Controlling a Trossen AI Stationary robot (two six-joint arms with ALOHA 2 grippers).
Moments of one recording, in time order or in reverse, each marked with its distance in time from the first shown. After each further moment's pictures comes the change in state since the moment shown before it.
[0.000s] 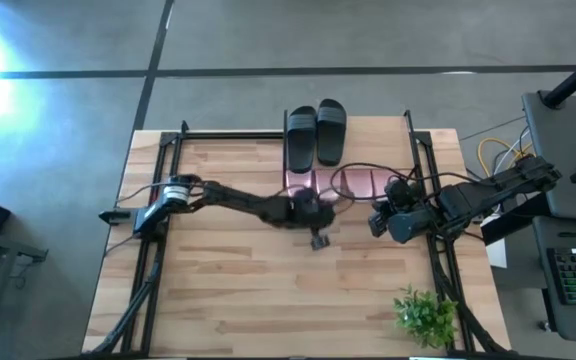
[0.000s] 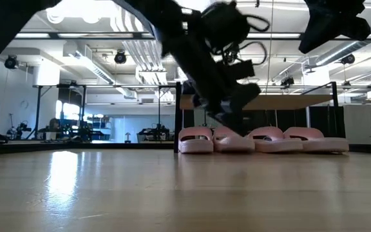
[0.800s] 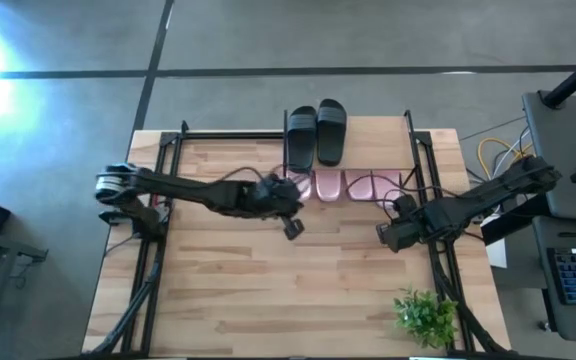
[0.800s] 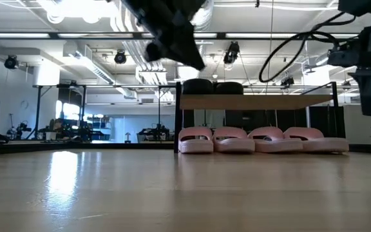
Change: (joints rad) left arm -0.048 -0.500 -0.286 -0.075 -0.008 -0.273; right arm -0.004 0.012 -0.307 -0.087 -0.352 0.410
